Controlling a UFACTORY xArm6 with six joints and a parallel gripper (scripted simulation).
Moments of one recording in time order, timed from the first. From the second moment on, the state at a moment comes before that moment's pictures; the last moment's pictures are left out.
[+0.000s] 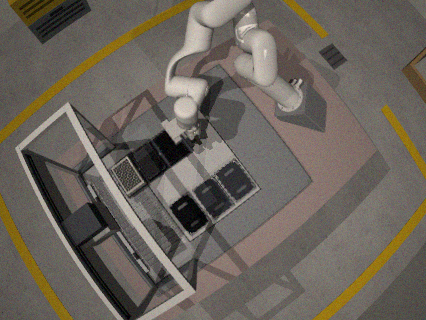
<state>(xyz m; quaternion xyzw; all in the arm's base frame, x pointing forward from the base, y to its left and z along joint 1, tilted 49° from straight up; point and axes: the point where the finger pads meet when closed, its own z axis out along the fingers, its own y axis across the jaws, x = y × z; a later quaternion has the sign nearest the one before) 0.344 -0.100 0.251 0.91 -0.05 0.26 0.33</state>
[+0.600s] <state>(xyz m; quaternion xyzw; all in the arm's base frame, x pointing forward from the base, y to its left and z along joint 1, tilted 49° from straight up) 0.358 -0.099 0.258 0.91 -0.05 0.26 0.33</state>
